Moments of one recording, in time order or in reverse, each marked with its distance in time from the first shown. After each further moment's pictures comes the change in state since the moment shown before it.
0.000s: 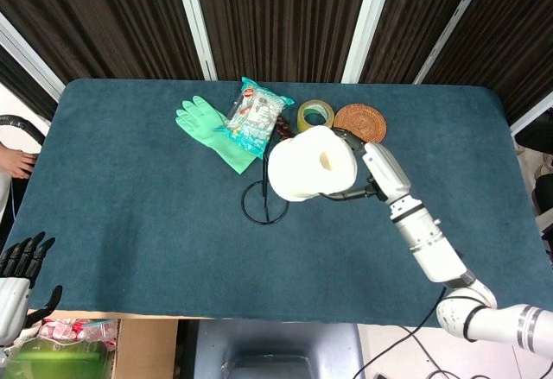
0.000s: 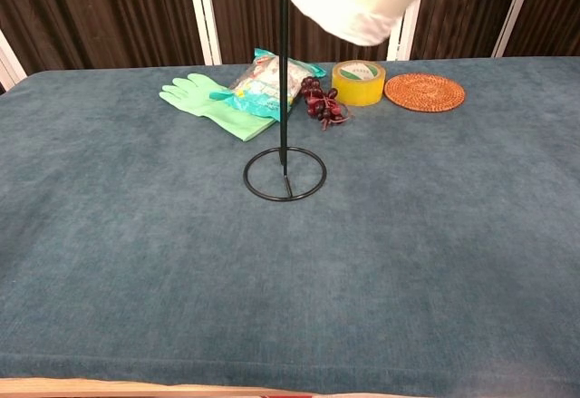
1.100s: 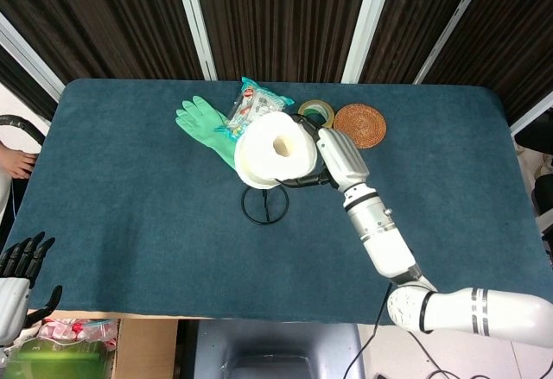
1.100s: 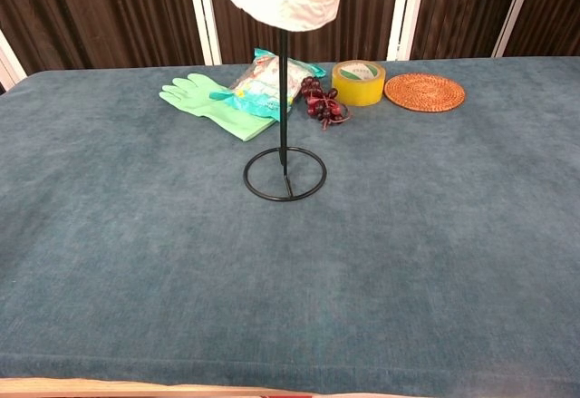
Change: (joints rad) left arm 0.000 0.000 0.000 0.000 0.000 0.000 0.000; right arm 0.237 -0.092 0.079 -0.133 0.504 0.095 -0.520
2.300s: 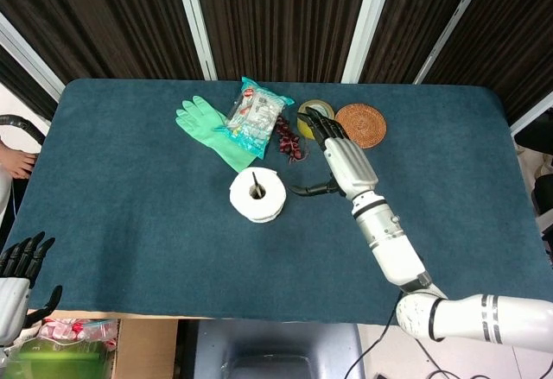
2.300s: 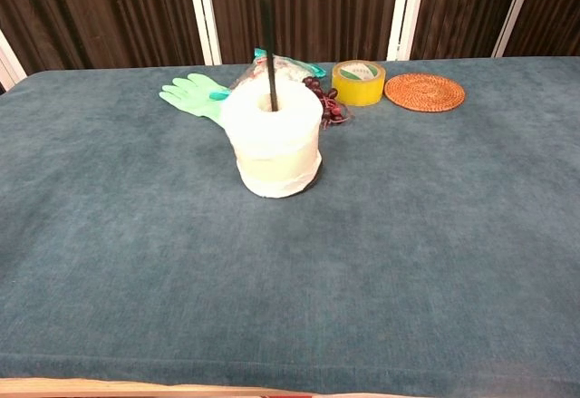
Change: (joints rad) left arm 0.000 0.000 0.000 0.000 0.000 0.000 0.000; right arm -0.029 0.063 -0.071 -0.068 -0.019 0.029 -0.068
